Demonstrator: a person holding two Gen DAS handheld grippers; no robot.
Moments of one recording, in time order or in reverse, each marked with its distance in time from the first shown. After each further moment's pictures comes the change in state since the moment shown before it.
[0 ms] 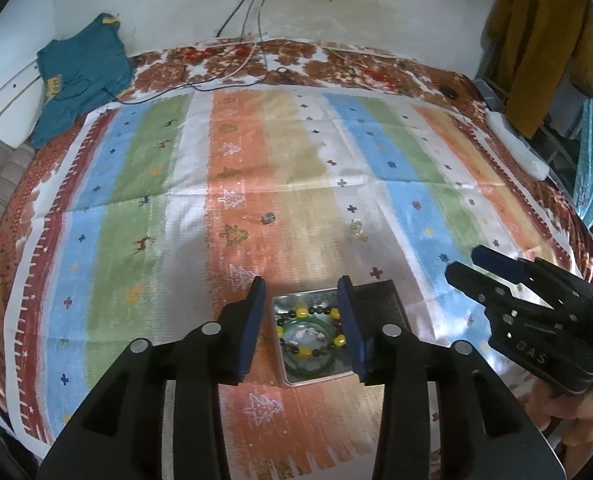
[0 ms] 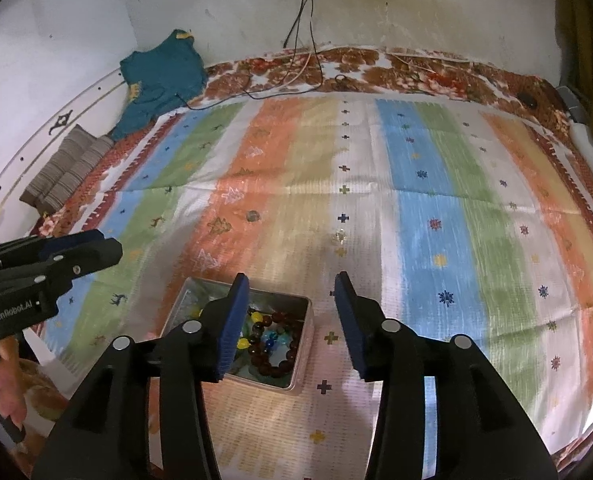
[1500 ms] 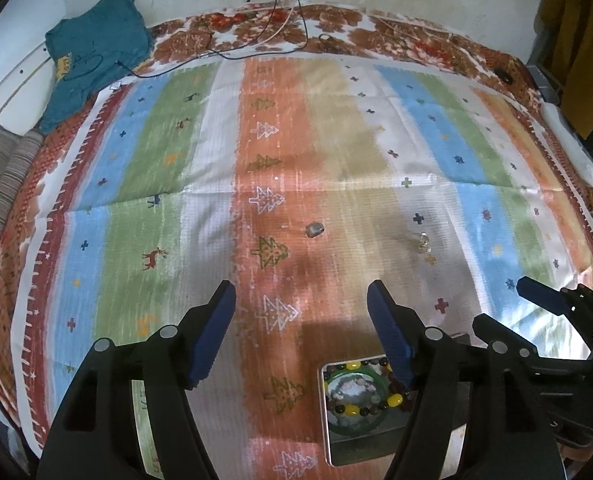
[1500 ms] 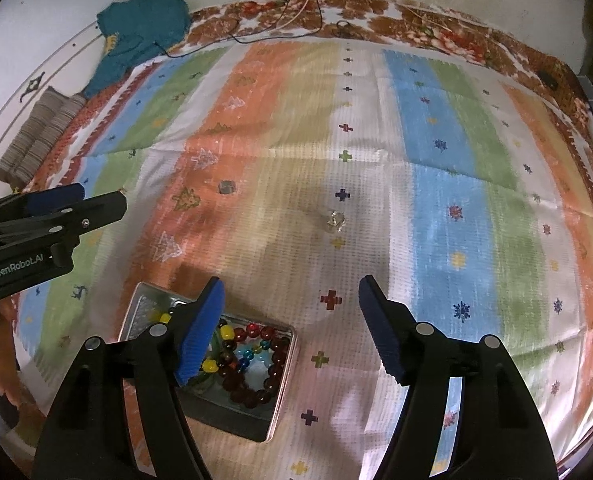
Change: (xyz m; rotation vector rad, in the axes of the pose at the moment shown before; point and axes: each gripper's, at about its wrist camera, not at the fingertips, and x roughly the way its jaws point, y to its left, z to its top) left arm 0.086 0.024 0.048 -0.042 0.123 0.131; right arm 0.082 -0.006 0.029 -0.029 0.205 -0.042
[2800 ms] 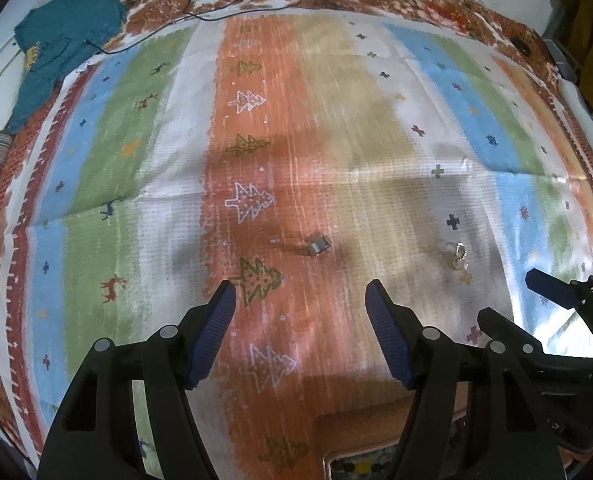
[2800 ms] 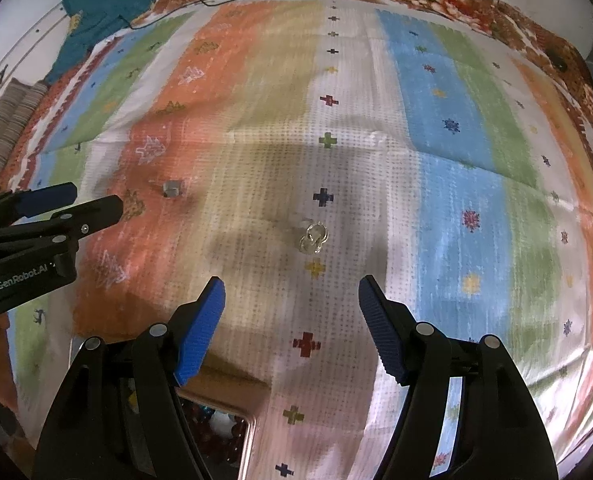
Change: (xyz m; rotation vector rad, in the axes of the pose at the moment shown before) left arm 0.085 -0.005 0.037 0.032 0.140 -0.002; right arm 0.069 -0.018 0.035 0.019 0.139 -0.052
